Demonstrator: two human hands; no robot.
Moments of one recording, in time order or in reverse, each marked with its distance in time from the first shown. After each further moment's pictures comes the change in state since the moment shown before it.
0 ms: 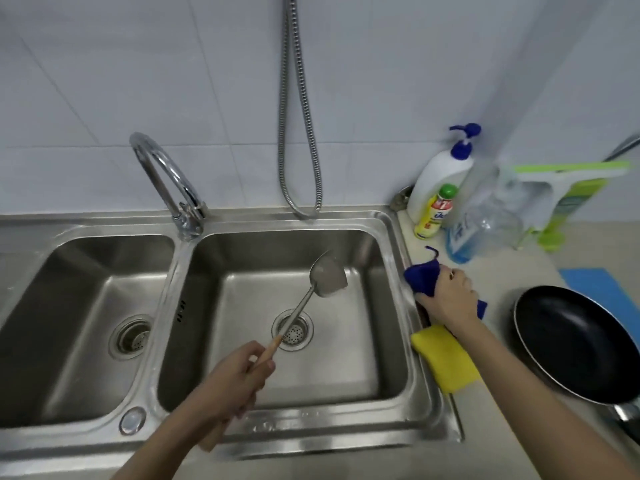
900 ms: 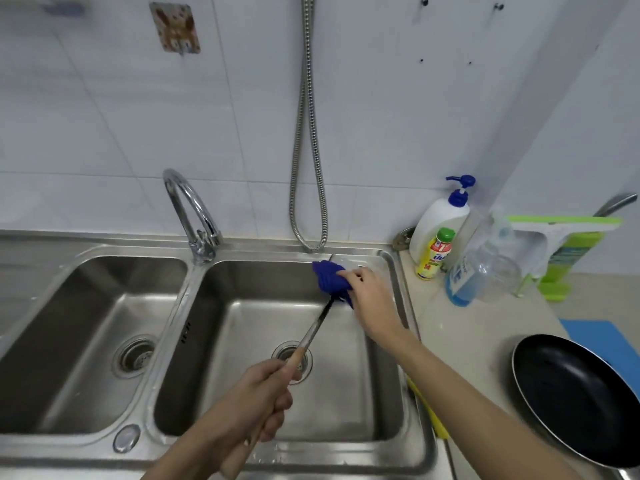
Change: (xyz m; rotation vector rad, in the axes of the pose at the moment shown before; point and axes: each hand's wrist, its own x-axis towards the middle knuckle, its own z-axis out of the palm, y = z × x) left_hand -0.025 0.055 0.033 -0.482 -0.007 -0.060; right_hand -0.016 -0.118 -0.024 0.209 0.324 -0.772
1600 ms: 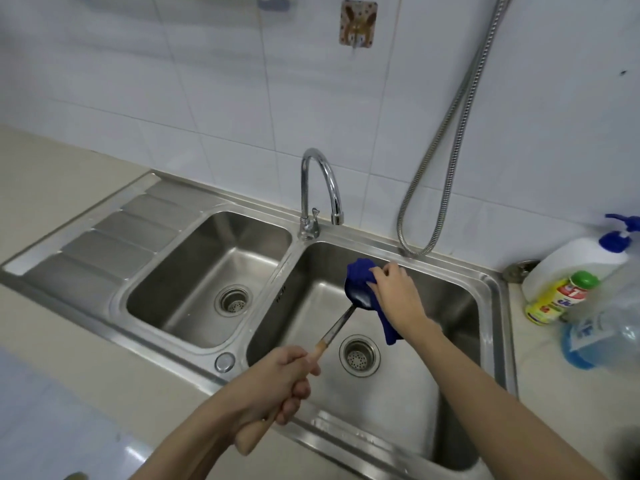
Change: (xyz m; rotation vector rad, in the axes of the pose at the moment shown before) left_hand -0.063 -0.015 -0.058 -0.105 0.184 -0.016; right_hand 0.046 -0.098 0.053 -0.073 -0.223 -0.188
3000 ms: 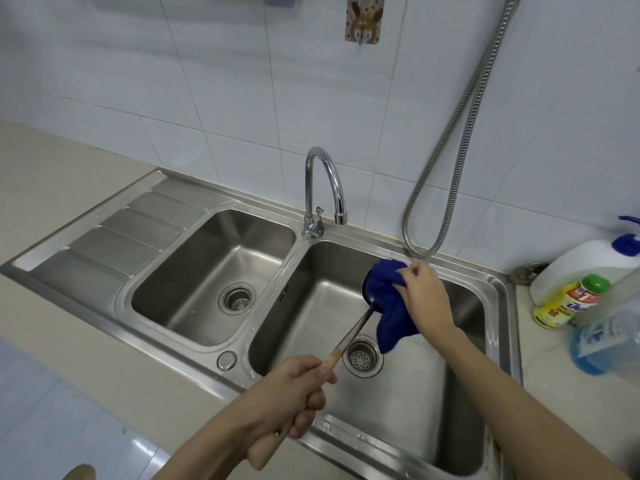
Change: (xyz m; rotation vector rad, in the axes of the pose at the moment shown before) left_hand -0.002 -0.003 0.014 -0.031 -0.047 -0.011; right_hand -0.011 0.040 -0.004 0.109 0.118 0.039
